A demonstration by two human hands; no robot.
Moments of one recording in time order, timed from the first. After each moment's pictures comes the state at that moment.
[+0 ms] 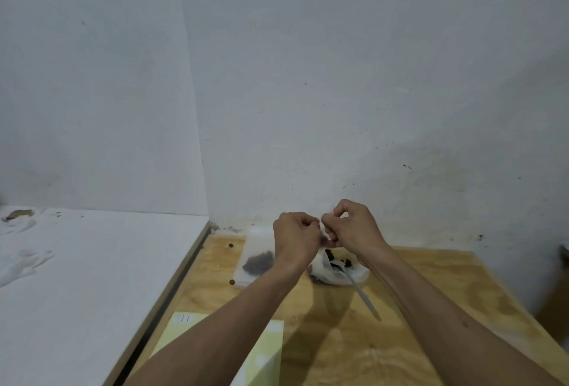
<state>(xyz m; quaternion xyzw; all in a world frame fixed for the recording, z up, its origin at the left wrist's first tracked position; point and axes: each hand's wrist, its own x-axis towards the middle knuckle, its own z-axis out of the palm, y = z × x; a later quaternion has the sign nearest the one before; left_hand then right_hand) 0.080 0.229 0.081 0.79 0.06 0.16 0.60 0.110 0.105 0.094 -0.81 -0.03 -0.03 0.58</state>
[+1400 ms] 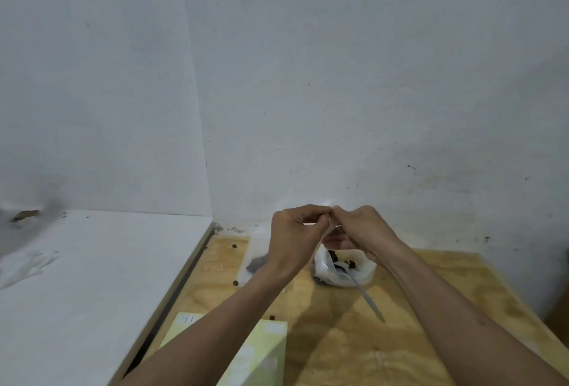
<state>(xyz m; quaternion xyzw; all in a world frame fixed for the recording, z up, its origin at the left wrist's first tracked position) 0.069 0.244 0.088 0.76 -0.09 0.26 0.59 0.112 0.101 0.106 -0.77 0.03 0.07 0.64</state>
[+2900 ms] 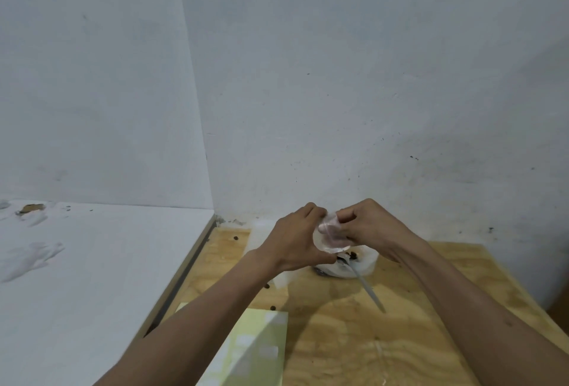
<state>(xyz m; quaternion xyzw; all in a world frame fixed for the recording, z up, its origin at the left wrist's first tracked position) 0.096 0.264 0.061 0.93 -0.23 0.18 0.22 0.097 0.081 0.112 -0.84 -0.18 0.09 0.50</state>
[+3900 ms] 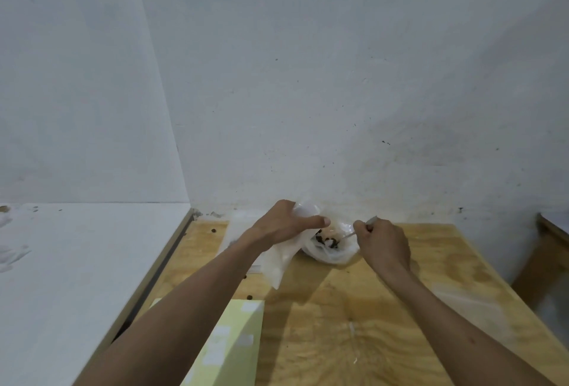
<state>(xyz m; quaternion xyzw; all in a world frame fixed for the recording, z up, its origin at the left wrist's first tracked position) 0.120 0.237 0.064 0.85 -0.07 -0.09 0.51 0.102 0.028 0.020 -0.93 0.09 -0.17 0.32</state>
